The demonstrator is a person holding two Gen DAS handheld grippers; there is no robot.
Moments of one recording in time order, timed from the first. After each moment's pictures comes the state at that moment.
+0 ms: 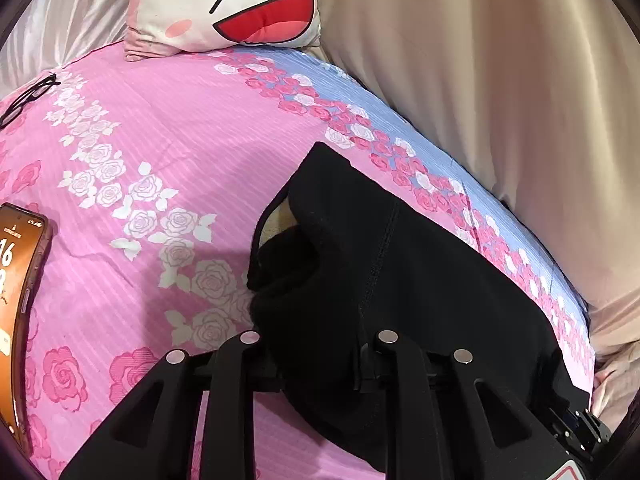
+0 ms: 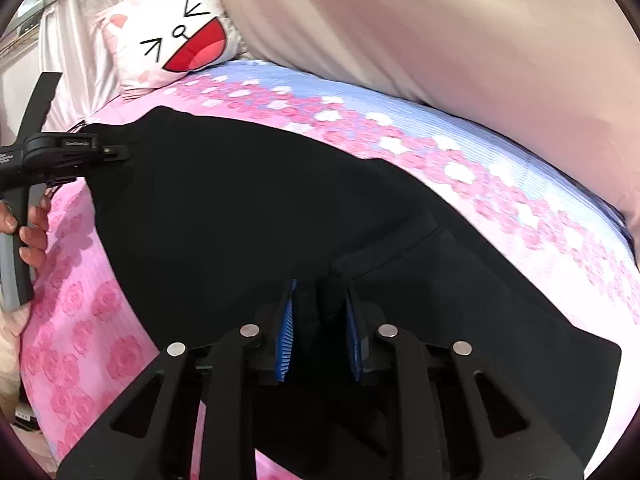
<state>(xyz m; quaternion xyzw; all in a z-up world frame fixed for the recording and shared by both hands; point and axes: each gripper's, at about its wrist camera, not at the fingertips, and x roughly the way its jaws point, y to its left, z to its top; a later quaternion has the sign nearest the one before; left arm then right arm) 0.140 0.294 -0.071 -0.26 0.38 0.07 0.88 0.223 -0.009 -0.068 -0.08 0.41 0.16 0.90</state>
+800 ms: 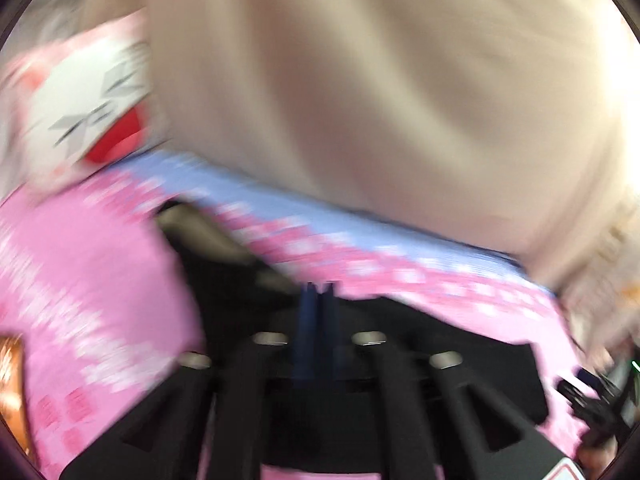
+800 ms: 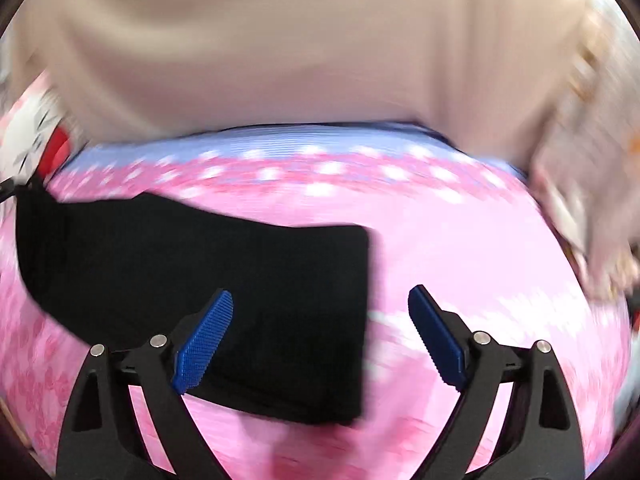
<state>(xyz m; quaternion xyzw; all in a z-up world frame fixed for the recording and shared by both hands) 0.103 0.144 0.051 -0.11 0.27 -0.12 0.95 0.107 -0.214 -0.028 0.06 0.36 -0.12 0.92</state>
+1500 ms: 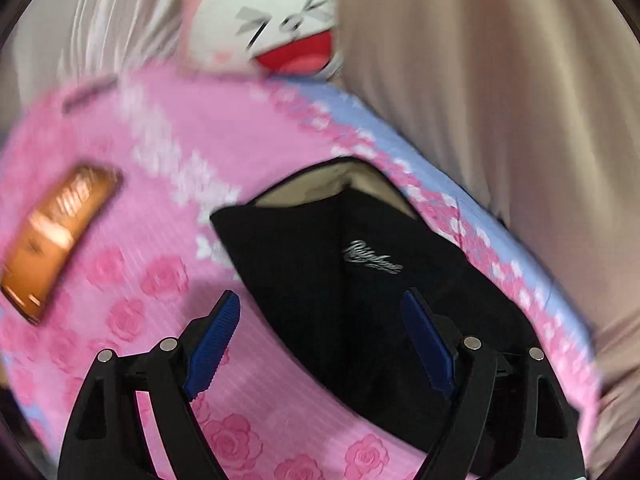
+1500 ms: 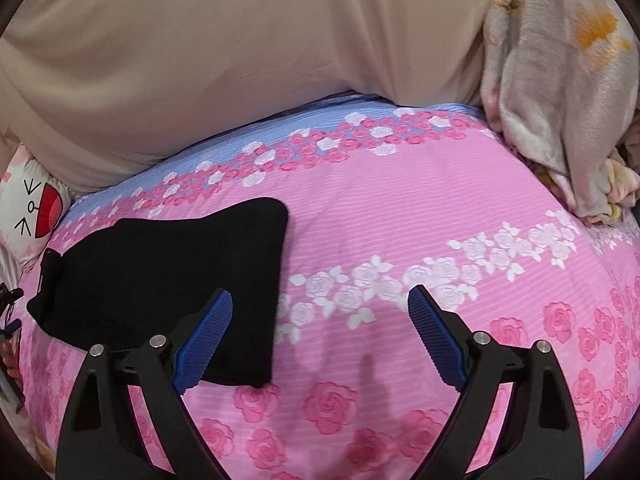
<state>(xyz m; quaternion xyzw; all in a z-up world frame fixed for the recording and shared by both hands) 0.079 0.249 -0.047 -0.29 0.35 0.14 0.88 0.066 -0.281 -0.048 0.16 0.35 -0.12 0.91</state>
